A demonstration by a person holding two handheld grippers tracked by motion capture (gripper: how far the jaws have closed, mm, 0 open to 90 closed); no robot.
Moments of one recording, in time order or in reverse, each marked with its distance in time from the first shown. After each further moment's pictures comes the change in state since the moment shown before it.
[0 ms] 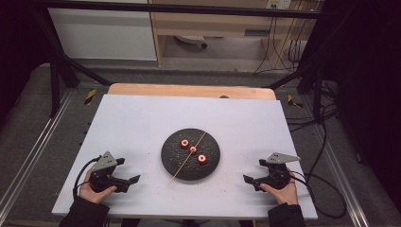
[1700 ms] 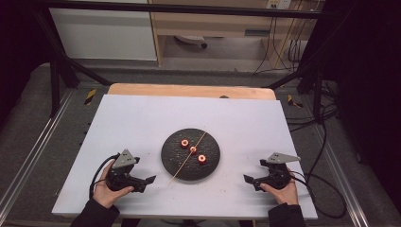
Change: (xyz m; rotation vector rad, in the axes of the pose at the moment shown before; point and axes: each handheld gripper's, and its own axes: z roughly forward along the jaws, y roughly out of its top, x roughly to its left) left arm -0.041 0.037 0.019 0.055 -0.019 0.030; right arm 0.000 0.000 -0.001 0.006 -0.018 0.007
